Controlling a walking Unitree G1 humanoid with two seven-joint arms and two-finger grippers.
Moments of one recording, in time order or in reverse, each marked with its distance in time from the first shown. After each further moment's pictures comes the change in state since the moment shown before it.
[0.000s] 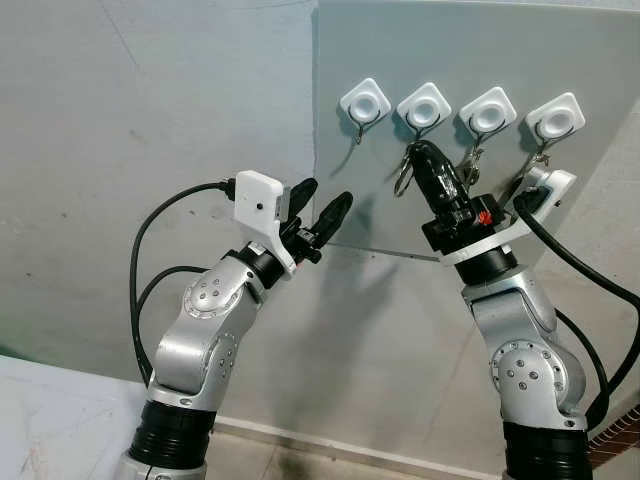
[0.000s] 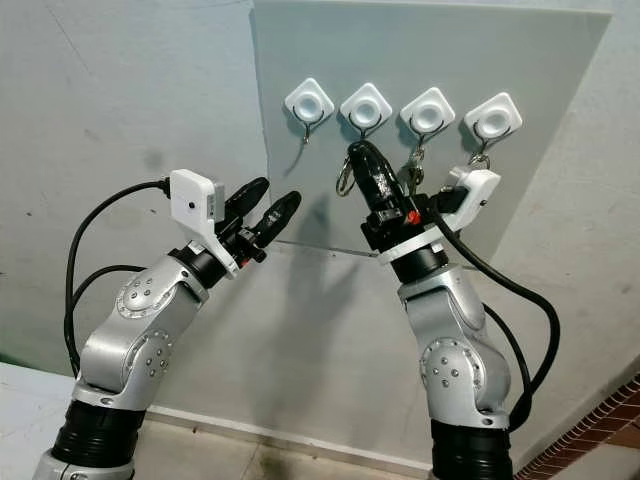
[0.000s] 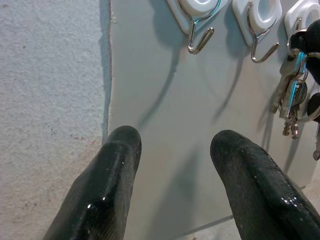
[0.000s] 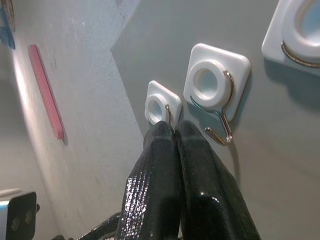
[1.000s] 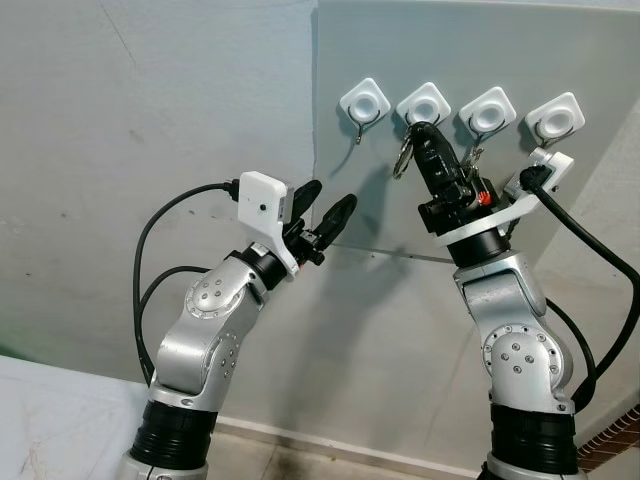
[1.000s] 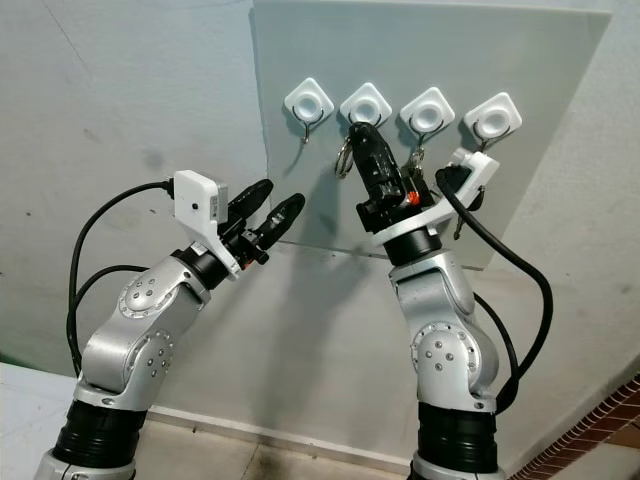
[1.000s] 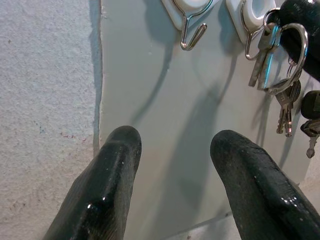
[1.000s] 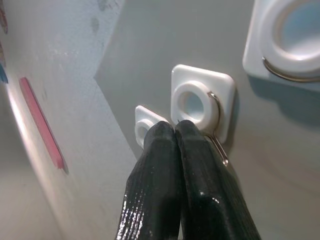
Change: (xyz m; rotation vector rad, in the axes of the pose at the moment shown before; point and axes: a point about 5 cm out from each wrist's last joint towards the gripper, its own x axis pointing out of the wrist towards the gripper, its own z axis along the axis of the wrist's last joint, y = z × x) left arm 0.001 -0.002 -0.001 -0.007 0.006 -0.015; right arm 0.017 0.002 0.002 0.129 -0.049 -0.063
